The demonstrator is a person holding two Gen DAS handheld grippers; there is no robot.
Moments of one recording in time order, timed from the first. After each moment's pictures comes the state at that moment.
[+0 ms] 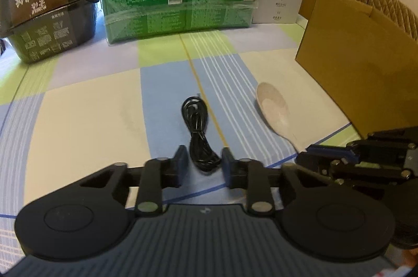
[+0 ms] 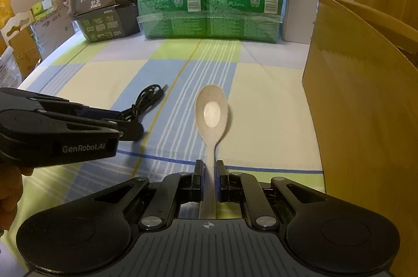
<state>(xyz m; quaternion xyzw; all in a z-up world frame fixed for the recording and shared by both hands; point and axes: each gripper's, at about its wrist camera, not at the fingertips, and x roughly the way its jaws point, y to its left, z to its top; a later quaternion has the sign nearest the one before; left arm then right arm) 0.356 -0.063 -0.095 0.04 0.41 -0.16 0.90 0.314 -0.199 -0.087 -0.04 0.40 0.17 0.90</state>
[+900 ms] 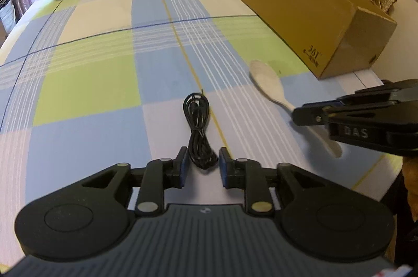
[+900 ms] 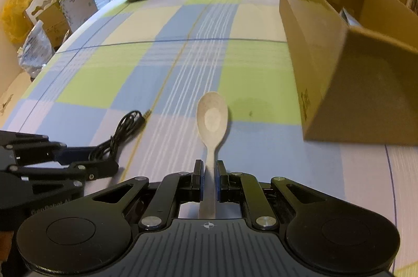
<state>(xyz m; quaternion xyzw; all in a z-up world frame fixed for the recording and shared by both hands) 0.092 -0.070 -0.077 0.03 0.46 -0.15 0.88 0.106 -0.251 -0.062 -0.03 0.45 0.18 0.87</state>
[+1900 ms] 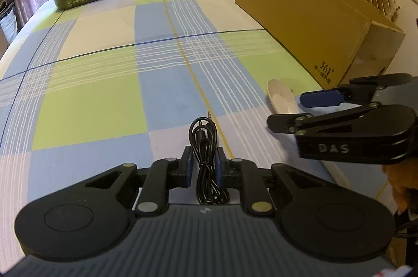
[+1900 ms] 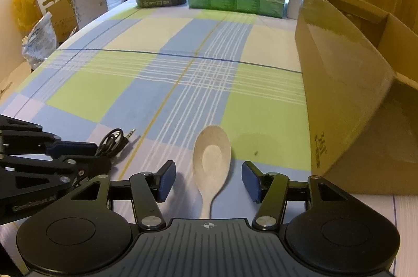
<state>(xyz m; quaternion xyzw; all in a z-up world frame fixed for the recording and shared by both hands) 0.115 -0.069 -0.083 0.03 0.43 -0.15 0.89 0.136 -0.230 -0.078 -0.08 0.40 0.20 0.89</state>
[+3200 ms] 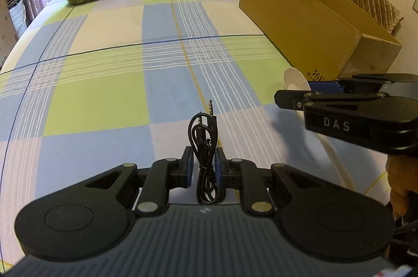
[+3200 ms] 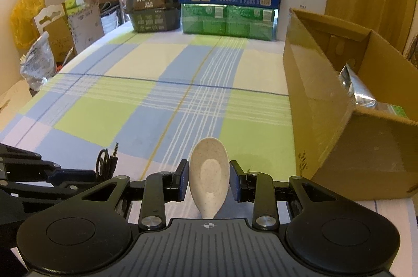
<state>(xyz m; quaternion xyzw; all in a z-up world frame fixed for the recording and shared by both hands) 0.097 -0.071 -0.061 0.01 0.43 -0.13 0.89 0.119 -0.235 -0.041 -0.06 0.37 0.19 0.91</state>
